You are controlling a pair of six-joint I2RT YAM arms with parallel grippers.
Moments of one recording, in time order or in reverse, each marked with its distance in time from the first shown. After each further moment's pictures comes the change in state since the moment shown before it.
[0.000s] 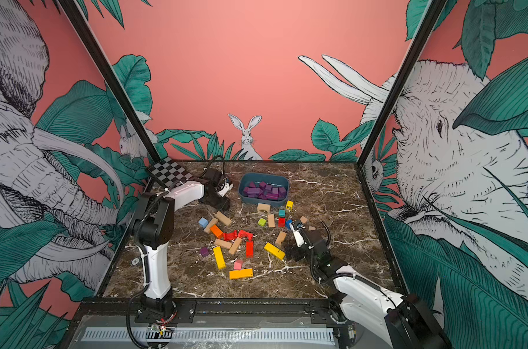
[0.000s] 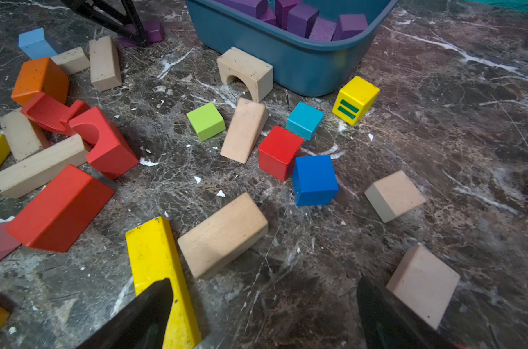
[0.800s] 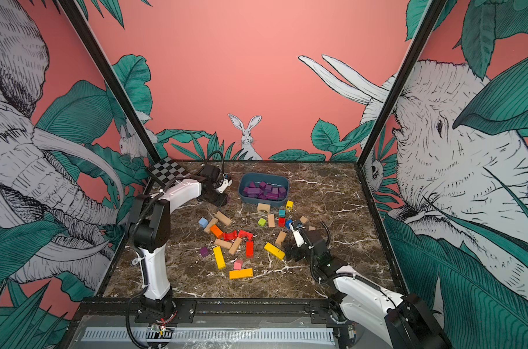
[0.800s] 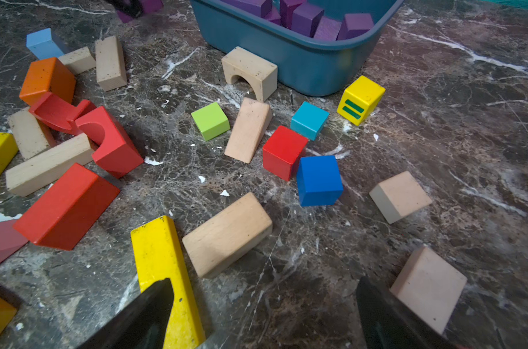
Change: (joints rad) left arm -0.001 -0.081 0.025 -0.029 0.017 0.008; right arm -0.001 0.002 0.000 0.000 -0.022 0.000
